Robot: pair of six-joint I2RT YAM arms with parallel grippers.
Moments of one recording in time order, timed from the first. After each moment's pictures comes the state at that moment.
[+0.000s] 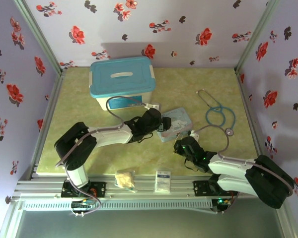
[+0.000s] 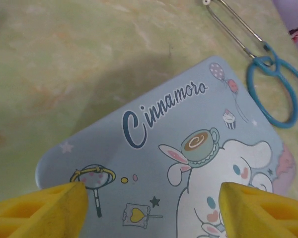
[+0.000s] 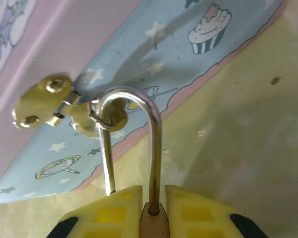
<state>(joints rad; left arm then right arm) -0.98 1.77 1.07 0.05 -0.21 -0.70 0.79 1.11 0.17 0.20 0.21 1.06</state>
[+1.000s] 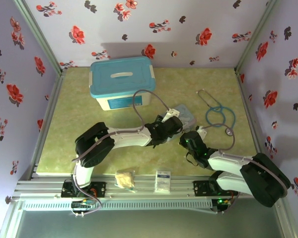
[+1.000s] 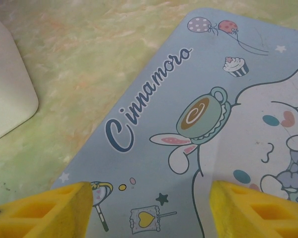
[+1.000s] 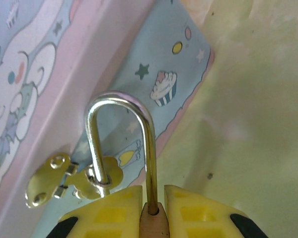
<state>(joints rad) -1.14 1.97 1.30 -0.15 -0.61 -0.33 0.65 1.16 0.19 0.26 0.31 1.09</state>
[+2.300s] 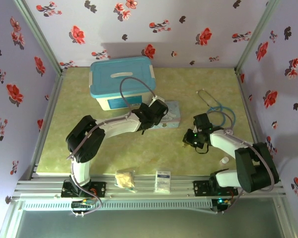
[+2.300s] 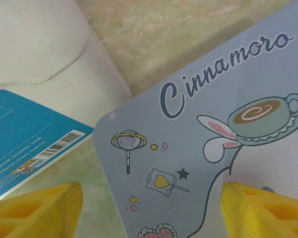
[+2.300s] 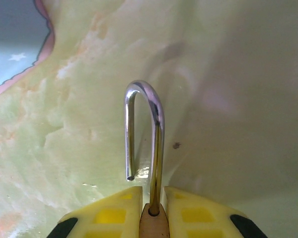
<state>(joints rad) -0.93 1.91 1.33 -0.31 -0.56 -0.20 0.30 1.34 0.55 -0.40 -0.28 0.67</state>
